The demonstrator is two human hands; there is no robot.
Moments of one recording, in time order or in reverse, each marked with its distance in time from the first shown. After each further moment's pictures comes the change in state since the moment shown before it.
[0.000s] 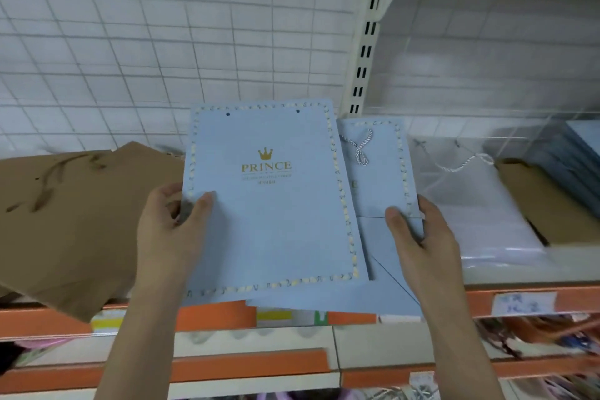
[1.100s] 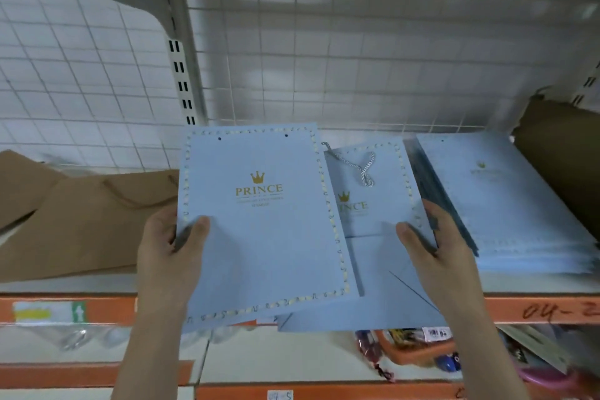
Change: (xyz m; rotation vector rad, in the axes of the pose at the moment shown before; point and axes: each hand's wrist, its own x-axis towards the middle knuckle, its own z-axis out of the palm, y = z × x) left_hand -0.185 0.048 0.272 0.000 0.044 0.095; right_hand 0.129 0.116 -0.316 -0.093 -0.078 -0.076
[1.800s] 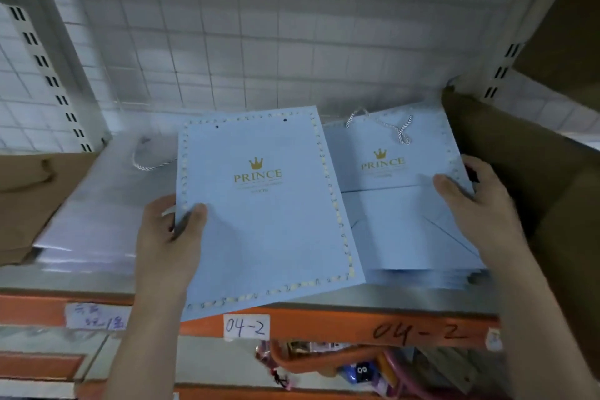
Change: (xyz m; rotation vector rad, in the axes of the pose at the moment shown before) left_hand -0.097 0.044 0.216 0.010 0.093 -0.073; right_hand 0.160 0.105 -0.209 -0.015 0.023 0.030
